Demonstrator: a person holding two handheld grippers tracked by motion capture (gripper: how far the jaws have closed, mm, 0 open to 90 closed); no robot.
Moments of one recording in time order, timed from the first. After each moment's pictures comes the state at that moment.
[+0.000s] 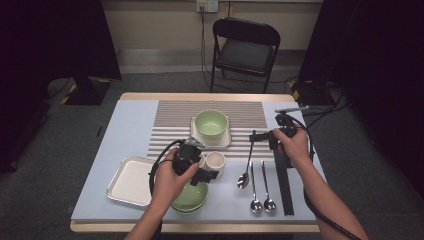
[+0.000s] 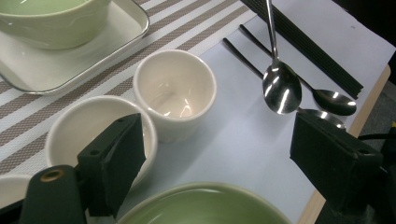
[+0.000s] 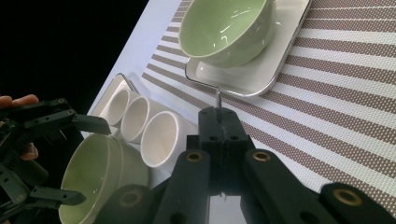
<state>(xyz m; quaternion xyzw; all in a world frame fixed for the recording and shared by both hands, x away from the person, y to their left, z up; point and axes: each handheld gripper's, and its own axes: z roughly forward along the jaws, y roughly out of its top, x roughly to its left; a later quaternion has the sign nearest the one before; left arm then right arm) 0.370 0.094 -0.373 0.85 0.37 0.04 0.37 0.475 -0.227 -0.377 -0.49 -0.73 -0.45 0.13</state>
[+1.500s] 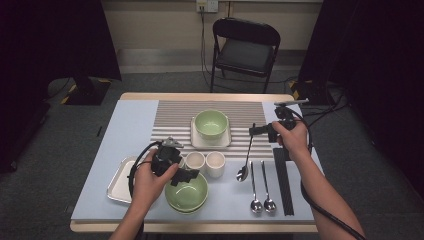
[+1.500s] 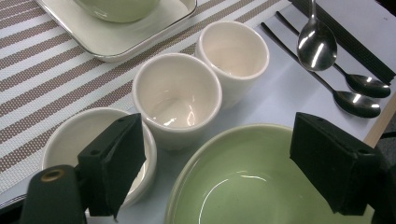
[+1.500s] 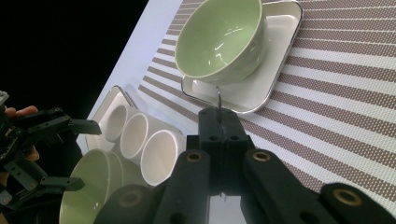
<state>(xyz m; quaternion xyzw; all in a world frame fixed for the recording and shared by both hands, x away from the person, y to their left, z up) 0.367 0.142 -0.378 0.84 0.40 0.06 0.36 0.489 -0.224 -0.363 -0.51 -0.73 -0.44 0.12</state>
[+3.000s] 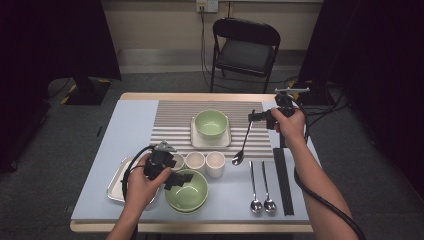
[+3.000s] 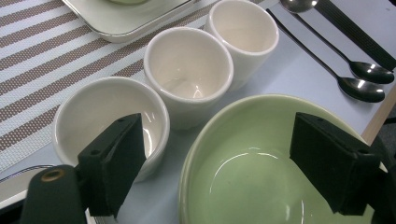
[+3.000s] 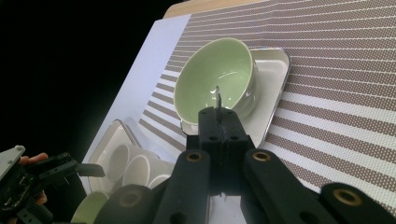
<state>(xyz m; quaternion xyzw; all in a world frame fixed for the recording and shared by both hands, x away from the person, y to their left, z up) 0.361 0.159 -0.388 0.84 0.40 0.05 0.36 0.517 -0.220 -0.345 -0.53 -0.70 -0.47 0.10</state>
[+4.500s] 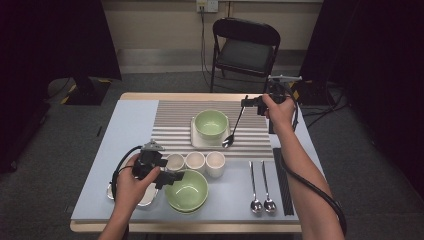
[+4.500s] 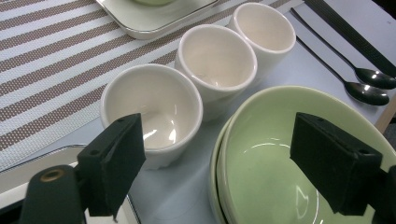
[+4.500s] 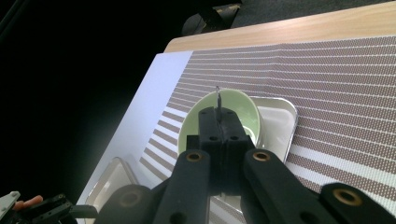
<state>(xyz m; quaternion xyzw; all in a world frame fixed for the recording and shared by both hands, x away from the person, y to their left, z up) 0.361 0.186 -0.390 0.83 0.41 0.05 0.38 0.552 -0.198 -0.332 -0.53 -0.68 -0.50 0.07</state>
